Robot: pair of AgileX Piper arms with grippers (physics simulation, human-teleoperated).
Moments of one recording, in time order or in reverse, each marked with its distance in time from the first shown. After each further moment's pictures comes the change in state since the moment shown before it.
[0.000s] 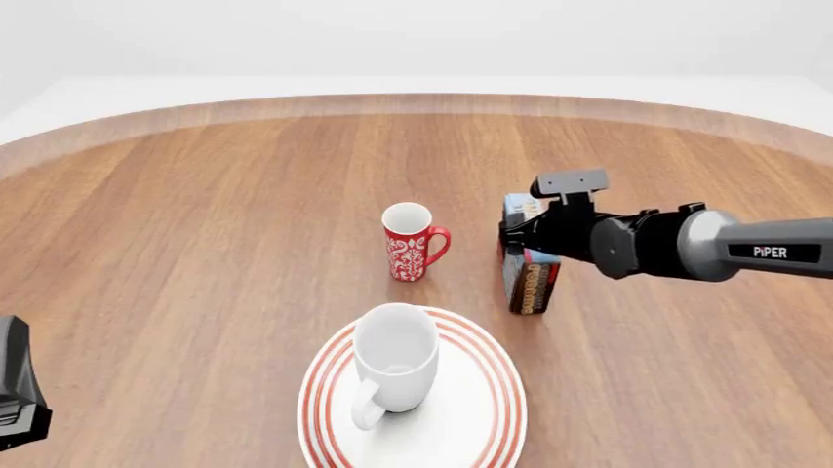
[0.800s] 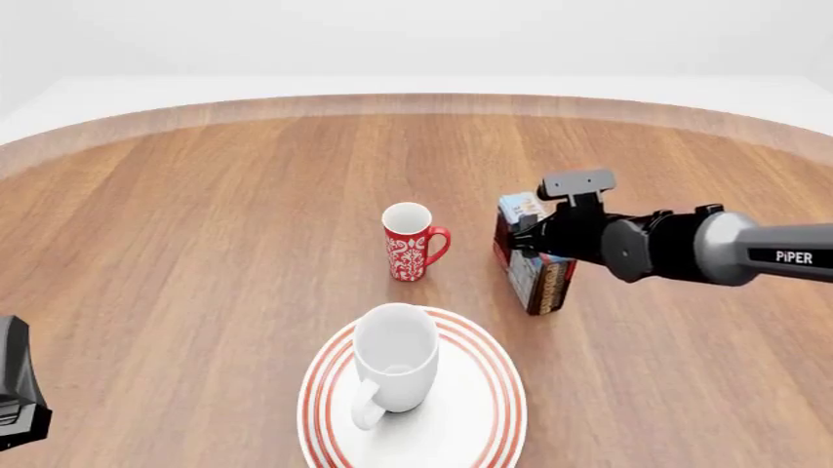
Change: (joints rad) left arm 0.000 0.000 0.000 -0.001 0.000; right arm -0.013 -0.046 0.035 0.019 -0.017
